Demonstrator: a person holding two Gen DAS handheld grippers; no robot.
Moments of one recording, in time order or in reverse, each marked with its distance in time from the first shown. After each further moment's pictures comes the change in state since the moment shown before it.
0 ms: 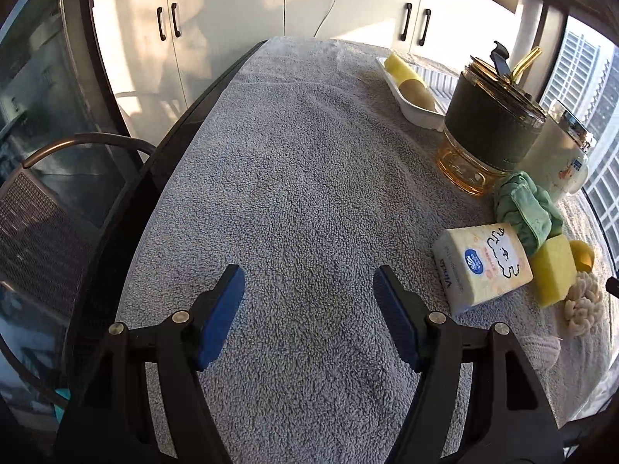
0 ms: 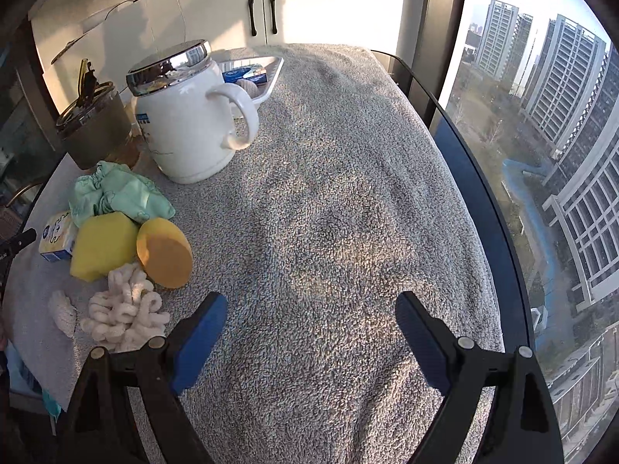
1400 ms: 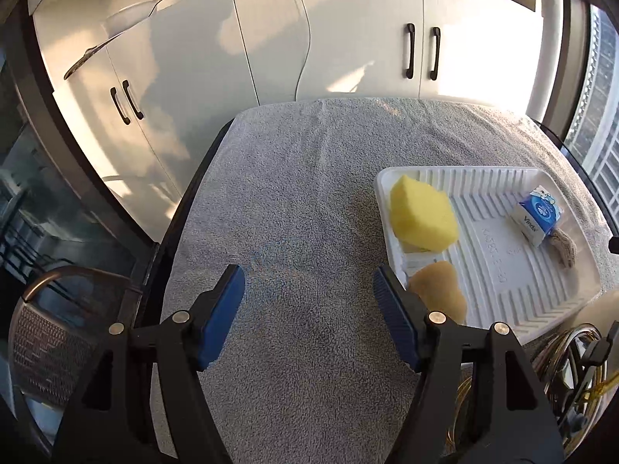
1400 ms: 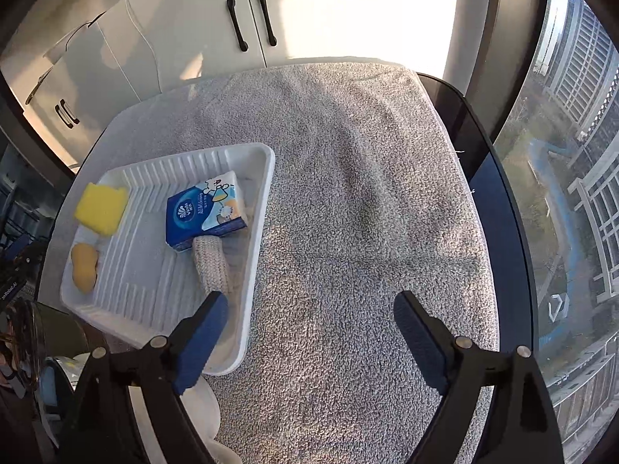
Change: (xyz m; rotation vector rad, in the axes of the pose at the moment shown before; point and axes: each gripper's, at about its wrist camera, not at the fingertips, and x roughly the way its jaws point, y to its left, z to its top) left arm 0.090 -0.049 0.209 0.118 -0.054 0.123; right arm 0.125 -0.022 0.242 0.027 0.102 0.095
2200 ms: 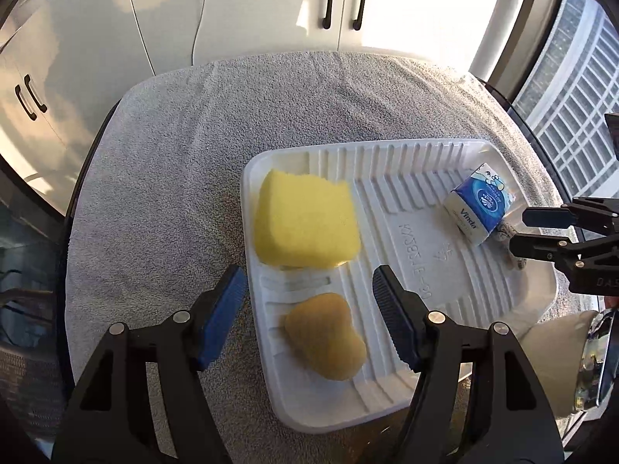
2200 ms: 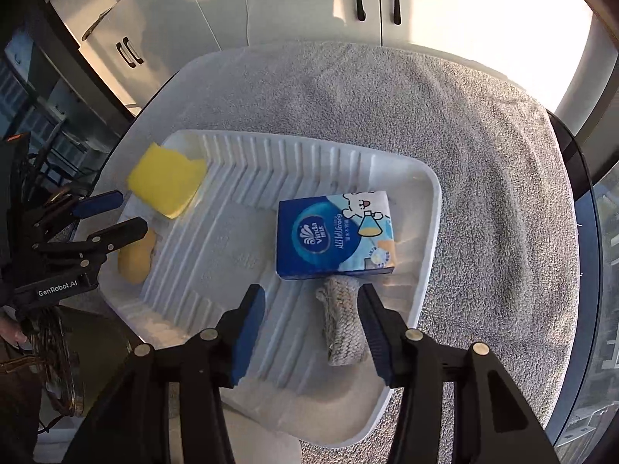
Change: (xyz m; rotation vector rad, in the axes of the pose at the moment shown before) left arm 0.044 -0.075 0.038 0.098 0.188 -0.255; right arm 0.047 0.093 0.047 -0.232 0.127 0.197
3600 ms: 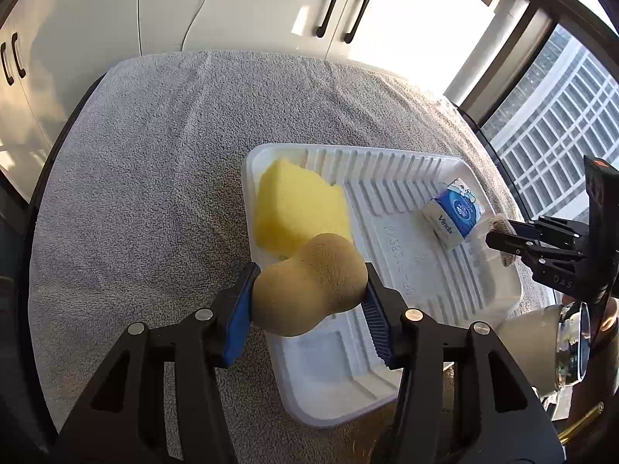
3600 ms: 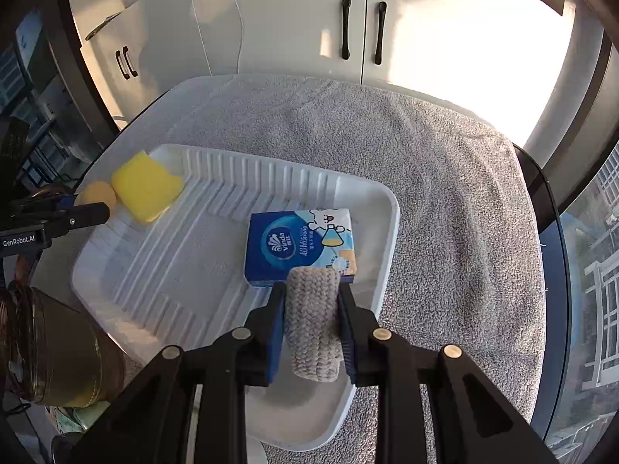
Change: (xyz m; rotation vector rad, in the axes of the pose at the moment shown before) left arm 0.004 0.031 -0.011 -0.067 -0.018 -0.207; right arm -0.008 -0.002 -0.019 -0.066 -0.134 -0.093
